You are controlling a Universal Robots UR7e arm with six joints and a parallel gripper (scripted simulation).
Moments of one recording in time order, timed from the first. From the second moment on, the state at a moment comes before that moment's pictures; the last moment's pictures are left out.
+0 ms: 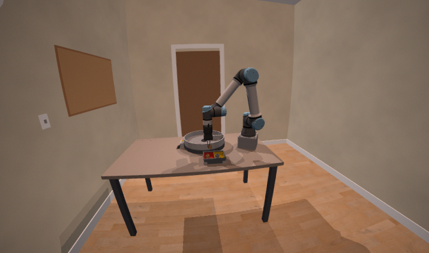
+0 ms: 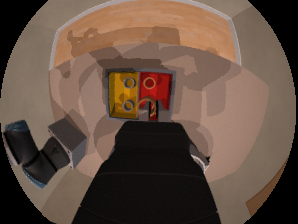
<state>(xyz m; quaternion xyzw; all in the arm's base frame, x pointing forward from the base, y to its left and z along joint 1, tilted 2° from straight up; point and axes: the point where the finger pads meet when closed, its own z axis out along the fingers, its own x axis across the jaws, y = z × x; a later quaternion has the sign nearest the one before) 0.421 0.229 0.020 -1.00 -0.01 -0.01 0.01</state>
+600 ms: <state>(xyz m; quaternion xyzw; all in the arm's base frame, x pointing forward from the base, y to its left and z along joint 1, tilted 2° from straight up) 0.422 0.231 -0.030 -1.00 -0.01 -0.01 0.01</state>
